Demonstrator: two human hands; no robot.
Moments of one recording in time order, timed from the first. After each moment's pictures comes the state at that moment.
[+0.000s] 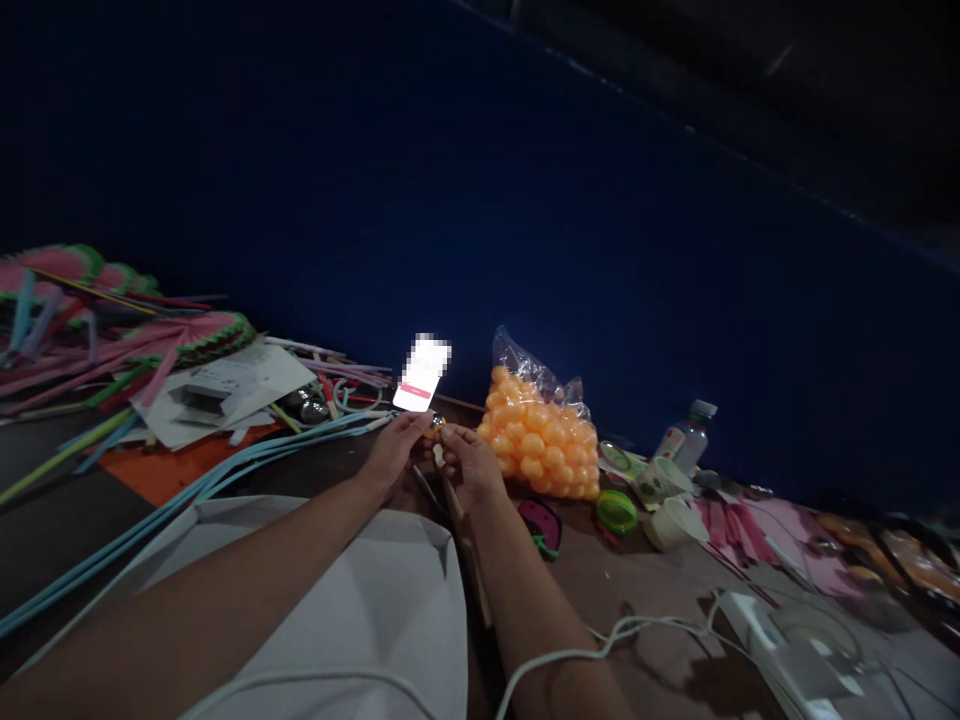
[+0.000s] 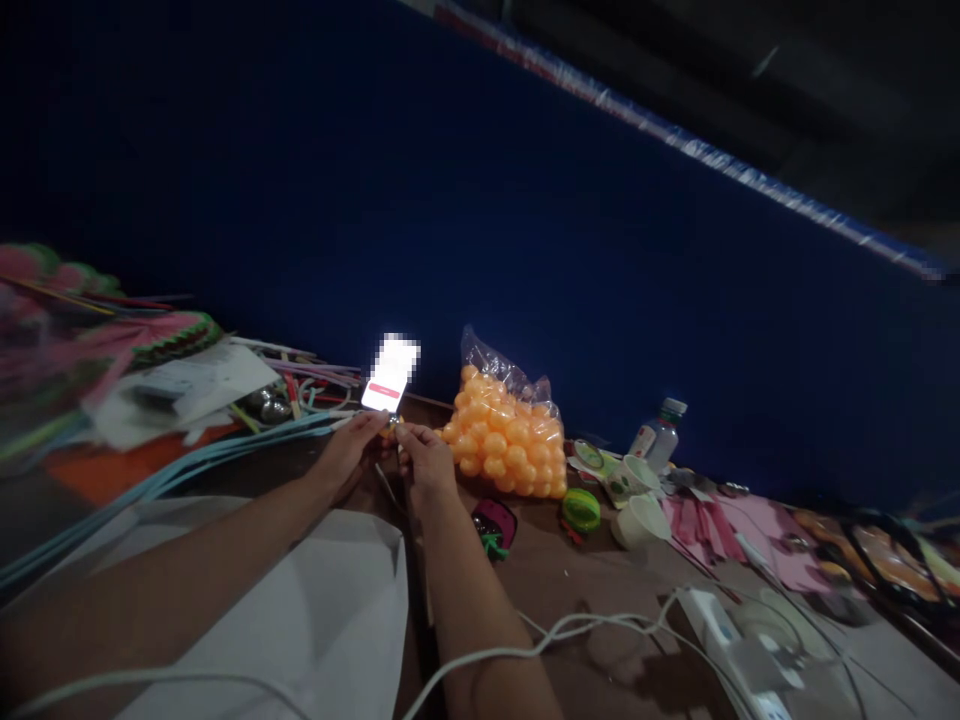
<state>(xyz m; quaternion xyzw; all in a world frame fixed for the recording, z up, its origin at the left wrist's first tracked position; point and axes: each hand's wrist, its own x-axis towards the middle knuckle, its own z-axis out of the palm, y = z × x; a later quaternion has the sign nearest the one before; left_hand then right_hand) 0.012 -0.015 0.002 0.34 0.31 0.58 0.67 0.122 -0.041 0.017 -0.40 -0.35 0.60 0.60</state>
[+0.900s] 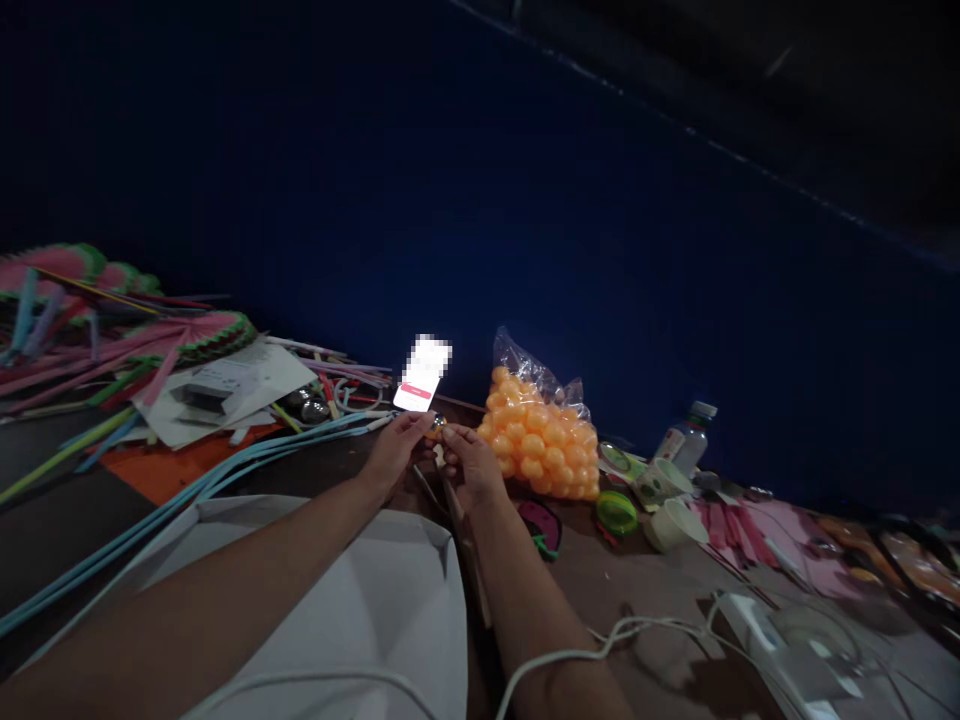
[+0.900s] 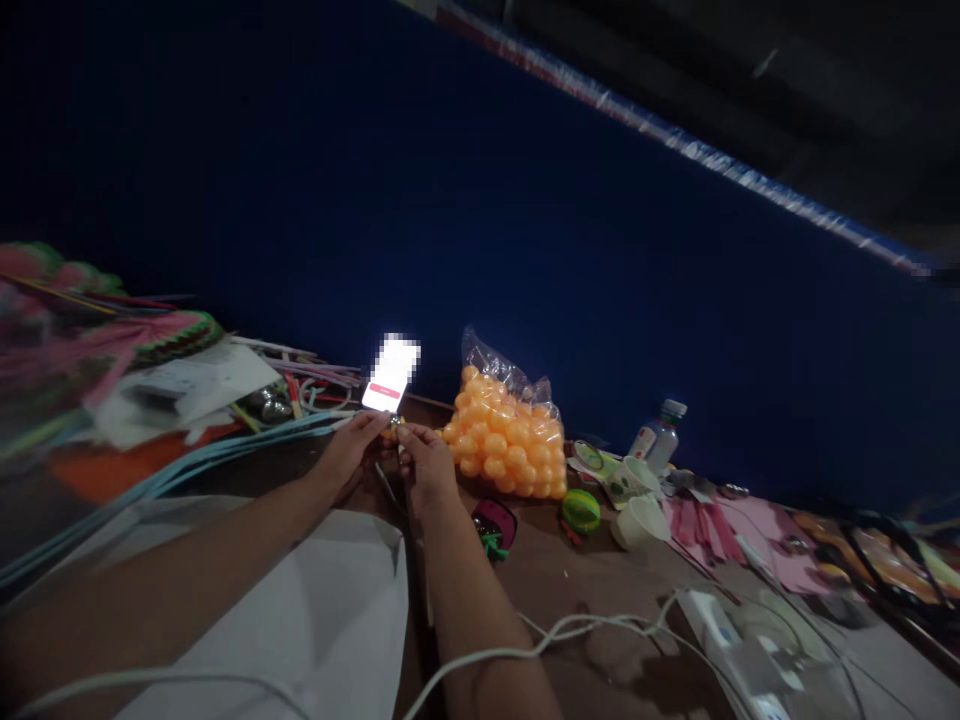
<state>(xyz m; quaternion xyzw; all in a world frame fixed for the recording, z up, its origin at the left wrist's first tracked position) 0.012 -0.014 0.001 0.35 0.32 0.58 0.67 0.123 -0.040 0.016 -0.39 -0.32 0.61 0.61</state>
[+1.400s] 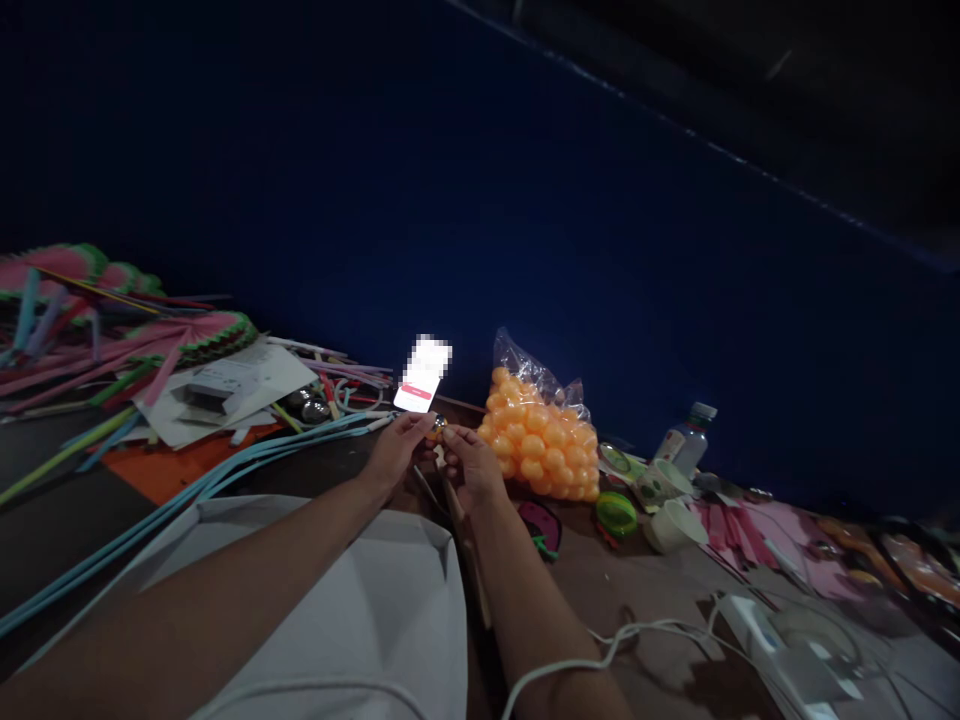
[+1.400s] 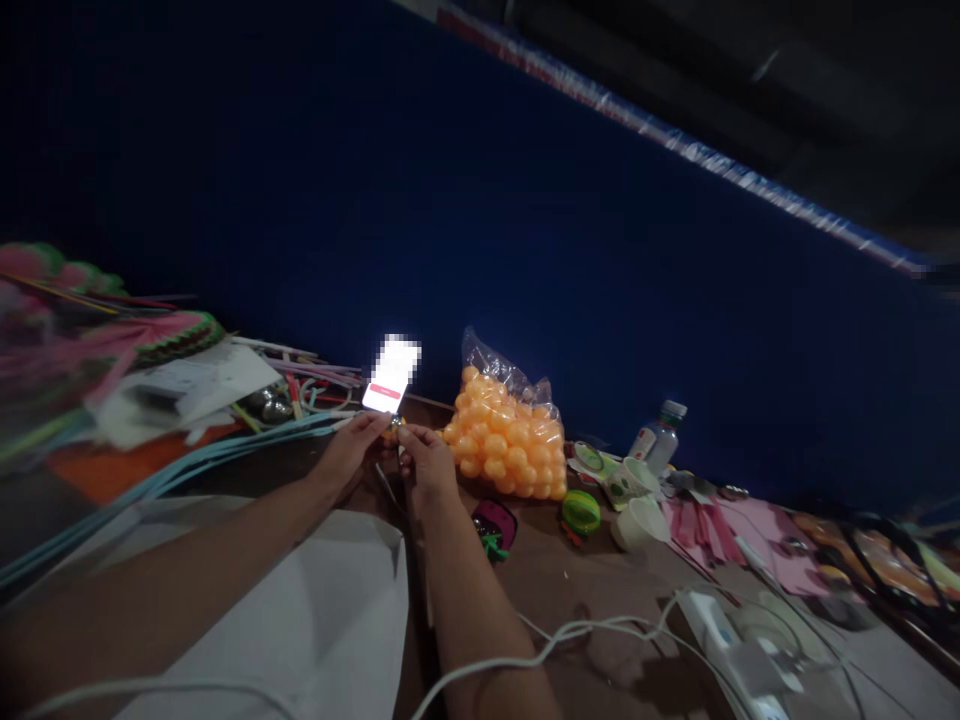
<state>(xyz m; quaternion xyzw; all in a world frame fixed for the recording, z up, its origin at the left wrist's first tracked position) 0.012 -0.014 -0.001 0.35 0.32 0.58 0.66 0.123 -0.042 0.017 -0.40 -0.32 0.60 0.61</state>
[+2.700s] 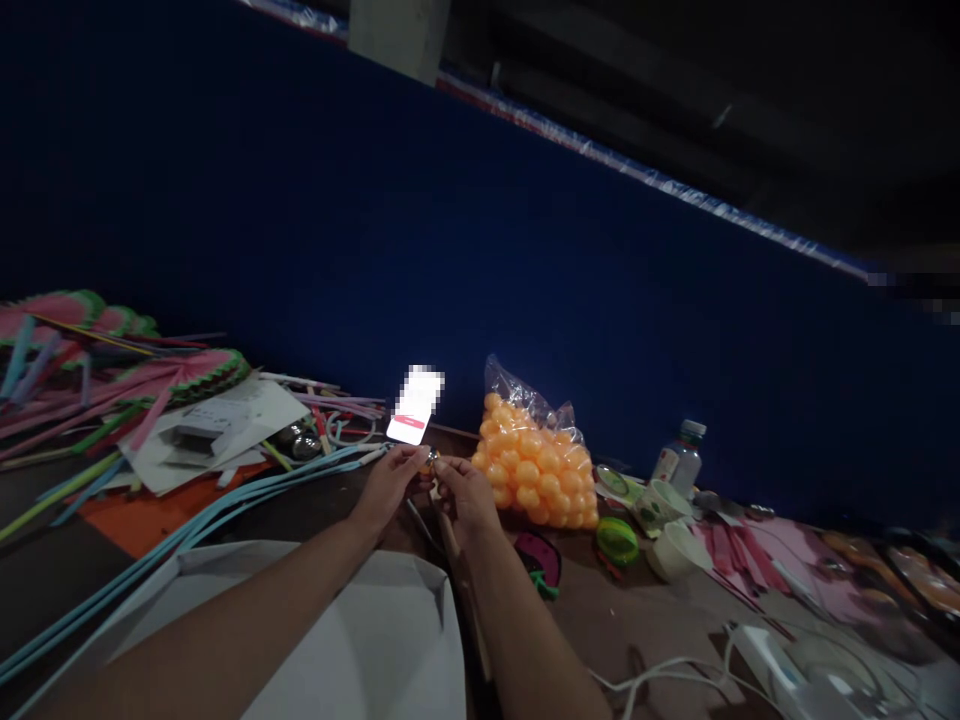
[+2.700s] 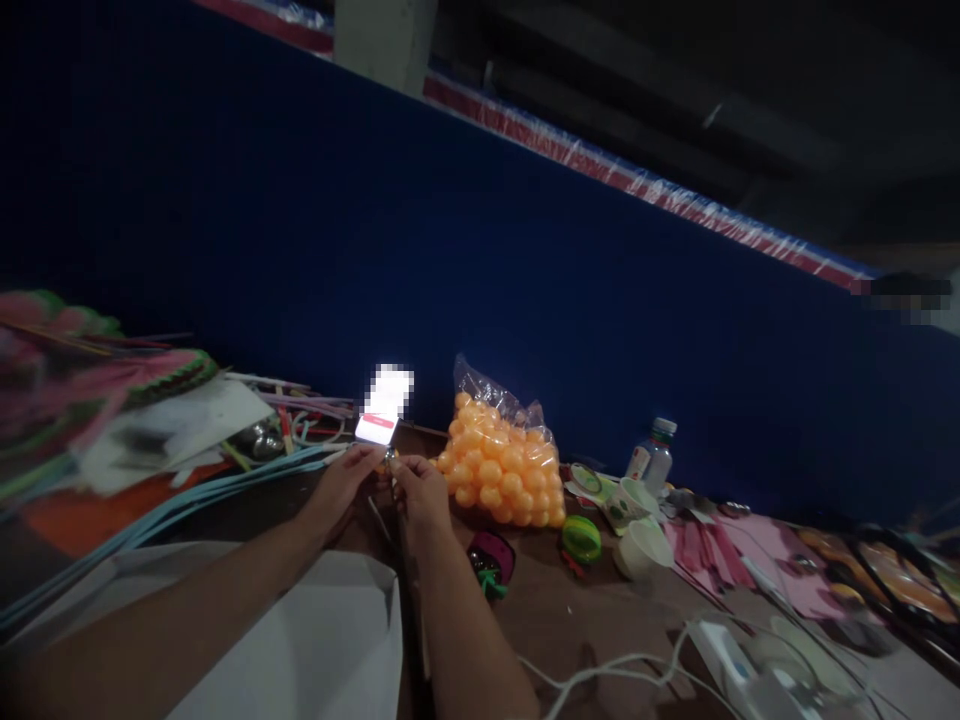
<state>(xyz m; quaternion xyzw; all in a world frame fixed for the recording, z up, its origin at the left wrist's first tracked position) 0.012 -0.013 -0.004 0.37 0.33 0.58 0.65 0.124 -0.040 0.012 -0.44 -0.37 0.56 0.60</state>
